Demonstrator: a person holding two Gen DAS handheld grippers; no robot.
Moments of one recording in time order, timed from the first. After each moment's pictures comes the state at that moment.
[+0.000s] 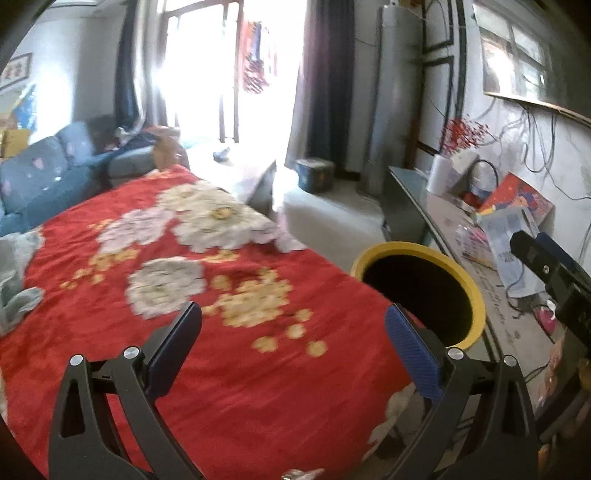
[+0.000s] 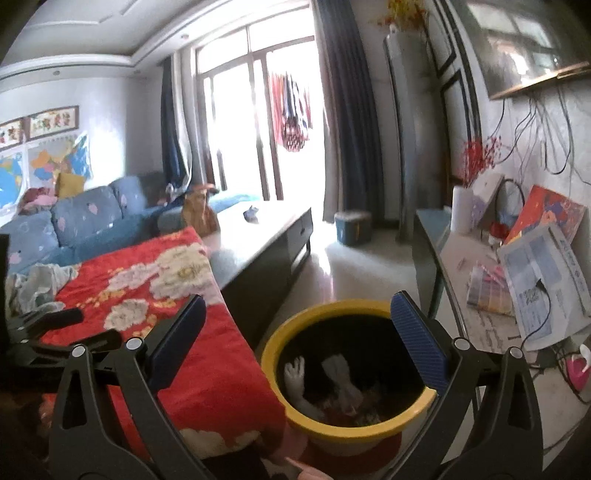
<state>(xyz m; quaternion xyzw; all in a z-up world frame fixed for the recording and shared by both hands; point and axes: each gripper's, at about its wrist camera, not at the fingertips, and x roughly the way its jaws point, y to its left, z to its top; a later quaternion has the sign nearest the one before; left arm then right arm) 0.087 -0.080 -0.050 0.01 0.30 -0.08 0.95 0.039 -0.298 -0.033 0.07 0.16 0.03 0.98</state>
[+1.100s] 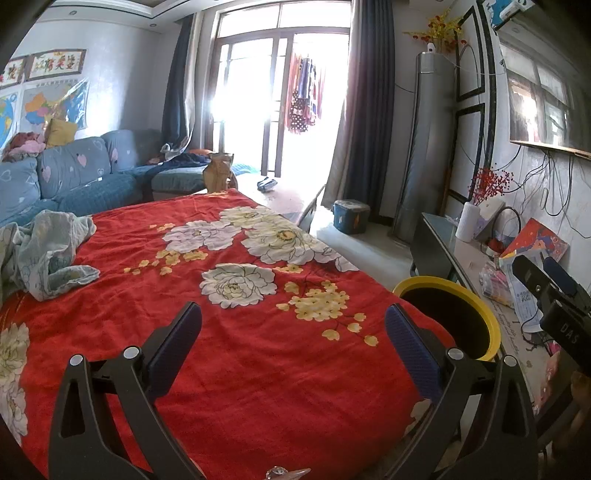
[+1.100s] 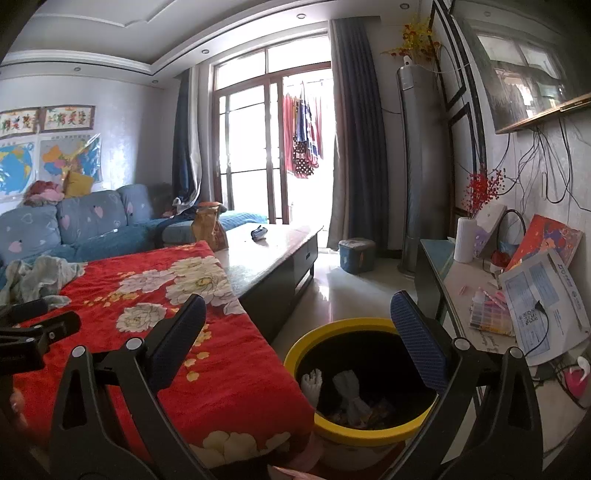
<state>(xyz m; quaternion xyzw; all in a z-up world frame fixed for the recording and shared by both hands) 0.029 -0.022 -0.042 -0.03 0.23 -0.02 0.97 0.013 -0.260 -0.031 0.03 0.11 0.04 0.99</state>
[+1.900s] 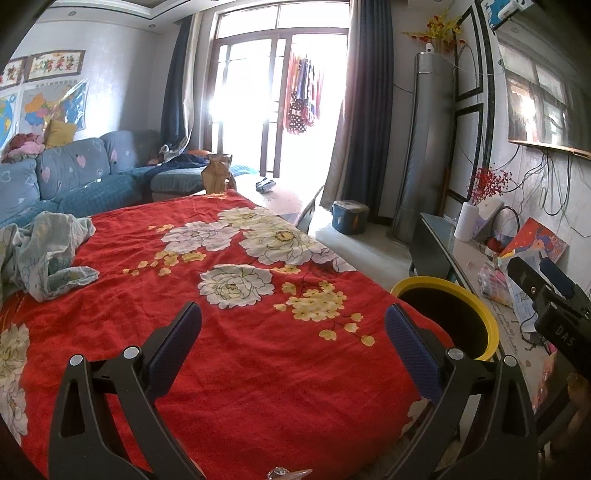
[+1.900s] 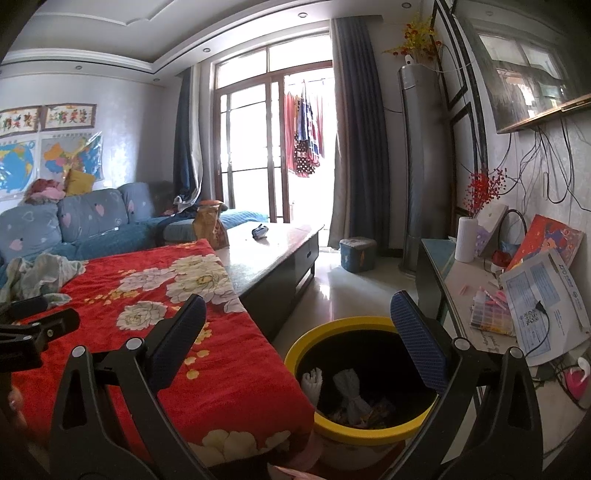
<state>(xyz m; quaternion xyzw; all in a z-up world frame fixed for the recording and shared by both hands) 0.028 -0.023 -0.041 -0.03 0.23 -0.02 0.97 0.014 -0.261 -0.032 0.03 0.12 0.04 0.99</state>
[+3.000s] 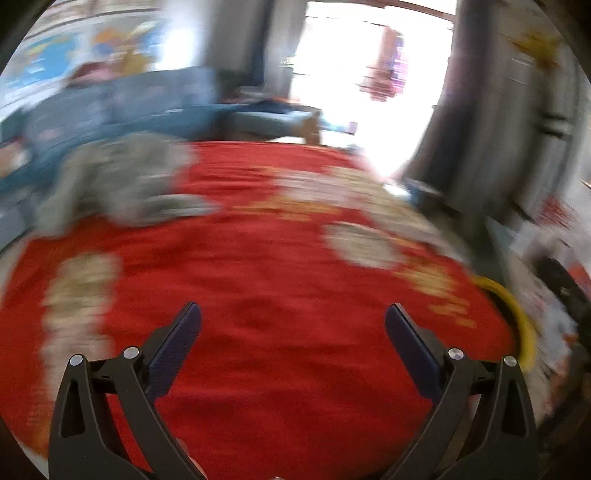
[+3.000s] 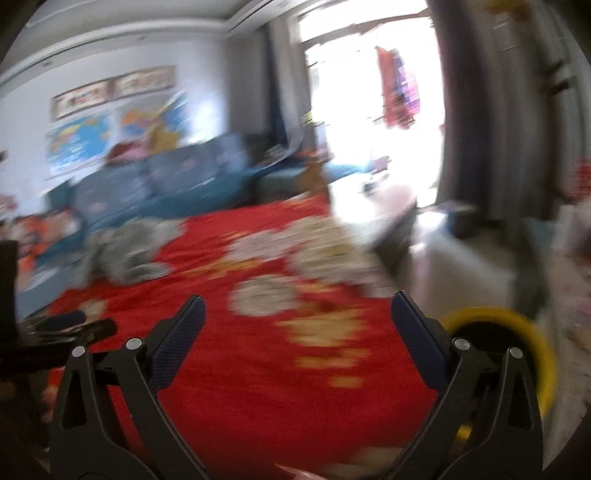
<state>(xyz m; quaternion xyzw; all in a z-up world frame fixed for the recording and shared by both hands) -0.010 0.127 -0.045 -0.13 0.32 0.15 0.93 0.059 -0.136 -0.002 0.02 0.23 0.27 0.93</state>
